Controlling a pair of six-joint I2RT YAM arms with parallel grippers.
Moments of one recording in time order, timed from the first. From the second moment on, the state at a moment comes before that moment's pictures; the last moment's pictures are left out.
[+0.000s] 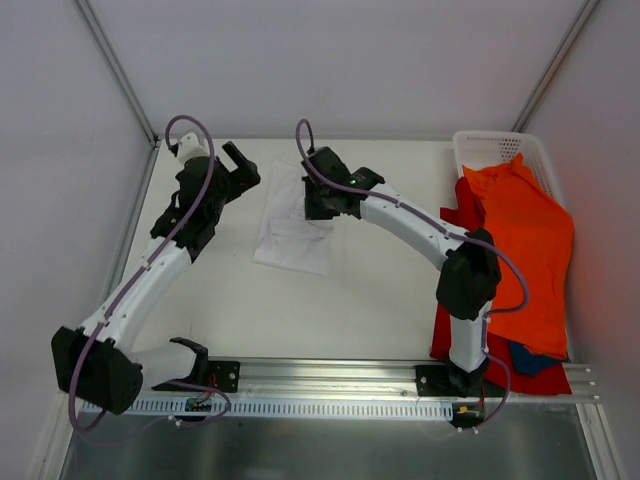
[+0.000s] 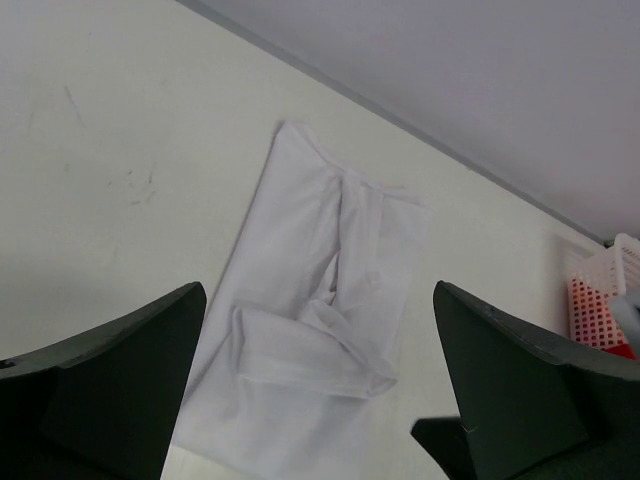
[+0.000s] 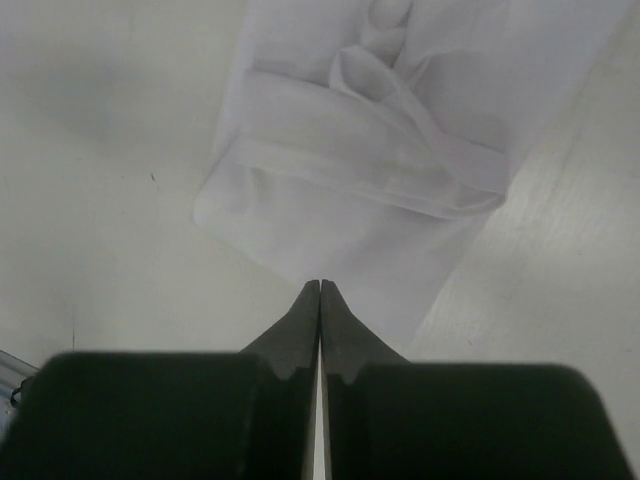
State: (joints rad) left arm -0.33 1.22 1.09 -0.20 -0.33 -0.65; right arm 0.80 1.91 1.79 -0.75 0.12 0.59
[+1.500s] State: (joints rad) left arm -0.33 0.82 0.59 -0.28 -0.29 -0.64; right arm 0.74 2.28 1.85 -0.64 0.04 0.66
